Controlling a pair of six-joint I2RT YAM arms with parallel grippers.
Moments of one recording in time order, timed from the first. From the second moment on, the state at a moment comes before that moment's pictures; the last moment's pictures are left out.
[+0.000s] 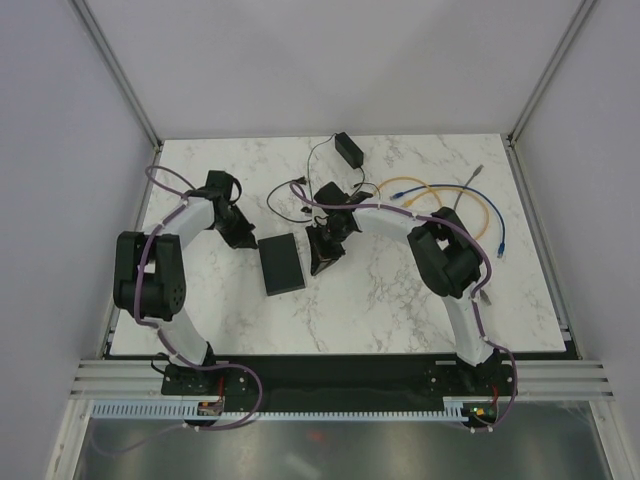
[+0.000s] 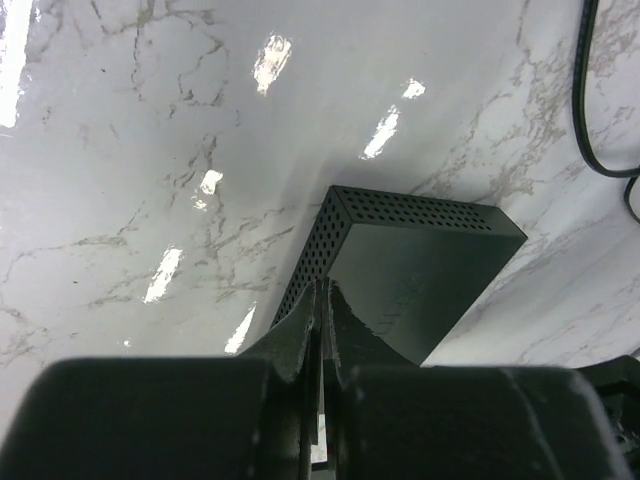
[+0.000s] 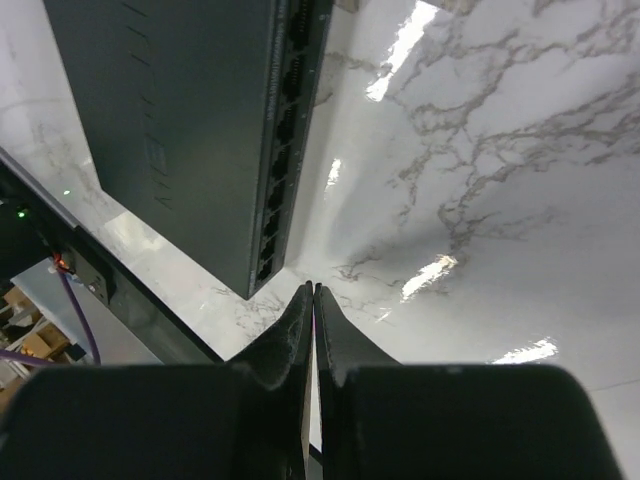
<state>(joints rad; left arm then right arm) -0.10 1.74 1.16 -0.67 0.16 -0.74 0.69 2.16 1.59 -0.66 -0.51 0.37</state>
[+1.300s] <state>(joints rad) -0.13 1.87 1.62 -0.75 0.27 -0.69 0.60 1.97 1.28 -0.36 -0.69 0.57</state>
